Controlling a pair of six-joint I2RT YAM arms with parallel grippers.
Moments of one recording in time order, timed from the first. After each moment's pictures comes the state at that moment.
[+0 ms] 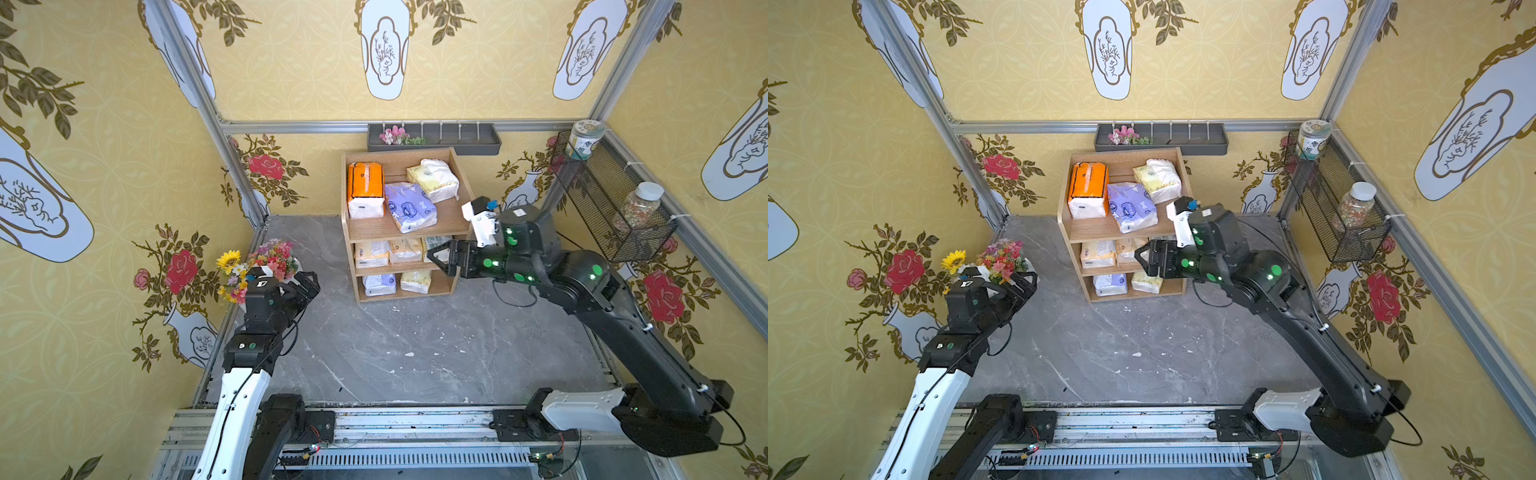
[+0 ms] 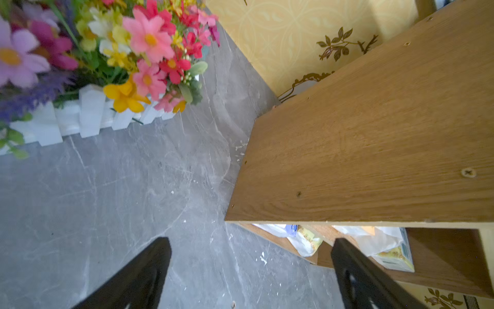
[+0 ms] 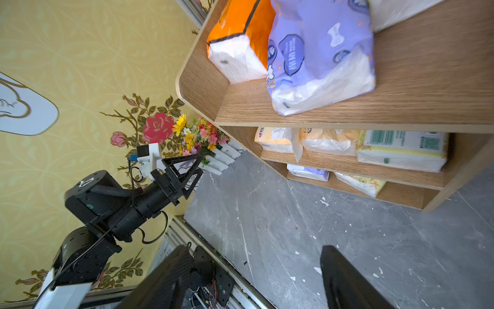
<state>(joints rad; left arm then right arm) -0.04 0.72 0.74 -0.57 0.10 -0.84 0.76 1.33 1.77 -0.96 -0.09 0.61</state>
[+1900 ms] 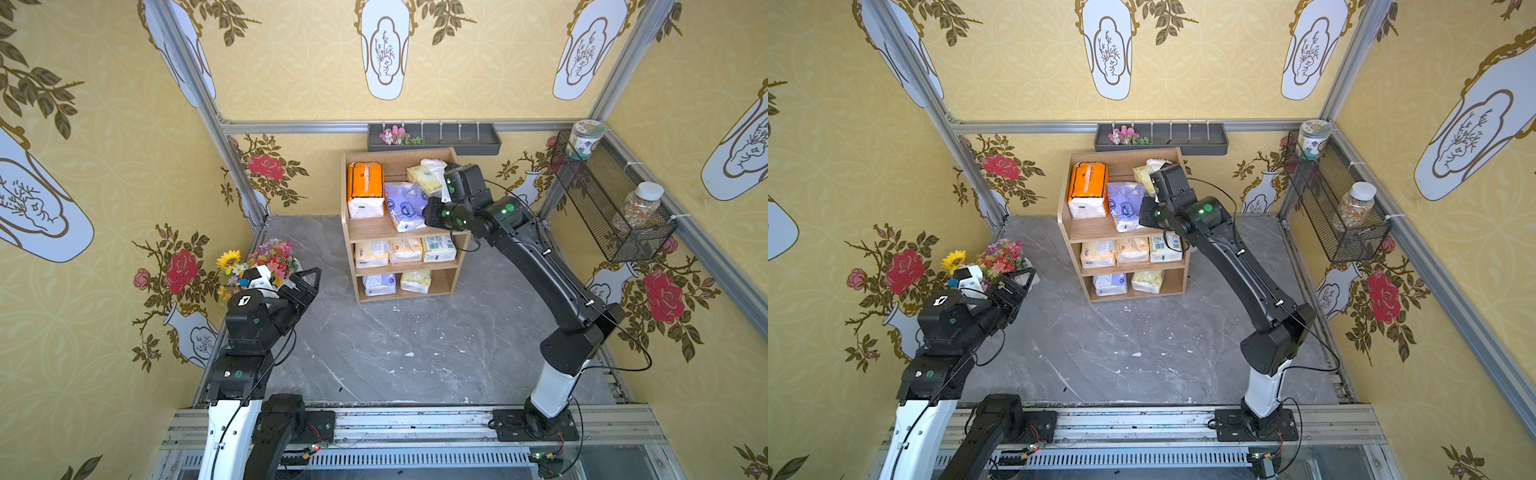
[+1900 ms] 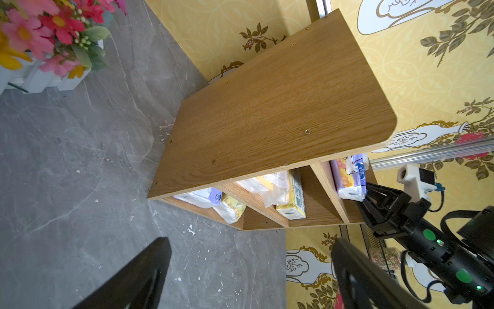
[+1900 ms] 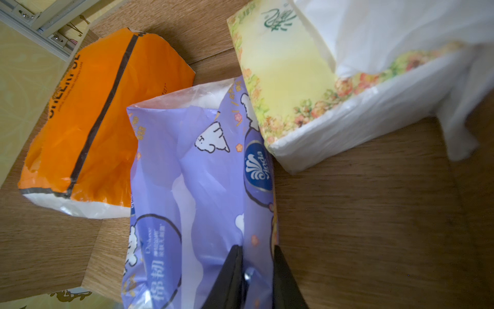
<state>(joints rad) -0.04 0.58 0.82 -0.57 0.32 -1.01 0.58 1.80 2.12 -0.95 0.04 0.55</state>
